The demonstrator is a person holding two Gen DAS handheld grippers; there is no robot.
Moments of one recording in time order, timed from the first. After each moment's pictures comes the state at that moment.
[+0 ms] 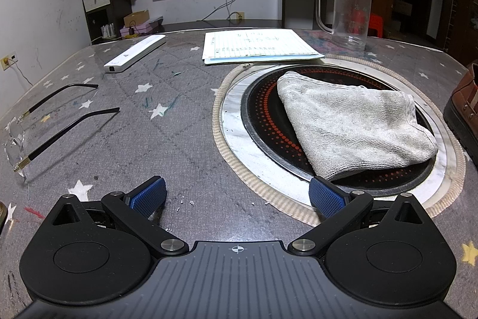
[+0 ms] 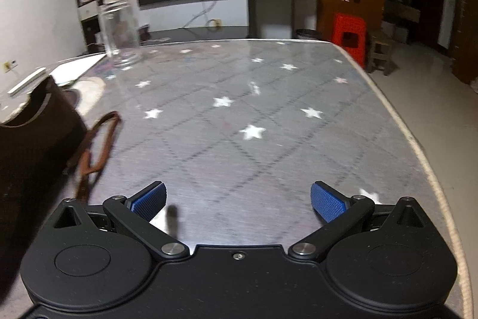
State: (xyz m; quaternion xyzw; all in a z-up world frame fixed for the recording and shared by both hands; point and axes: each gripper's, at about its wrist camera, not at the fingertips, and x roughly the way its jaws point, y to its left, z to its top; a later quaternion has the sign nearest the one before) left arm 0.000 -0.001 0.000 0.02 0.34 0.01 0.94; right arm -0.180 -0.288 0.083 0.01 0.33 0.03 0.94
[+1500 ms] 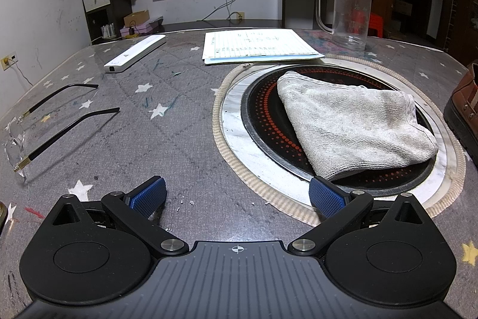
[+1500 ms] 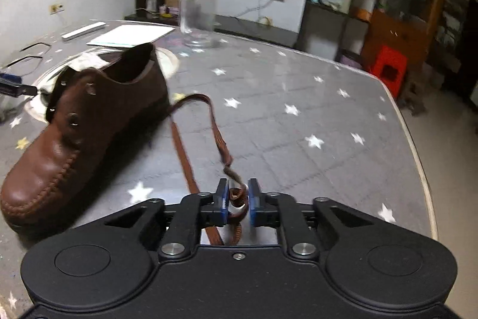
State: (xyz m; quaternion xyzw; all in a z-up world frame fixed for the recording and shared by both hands) left arm 0.000 0.000 0.000 0.02 0.34 0.01 0.94; right arm -0.232 -0.233 0.121 -0.10 0.34 0.09 0.93
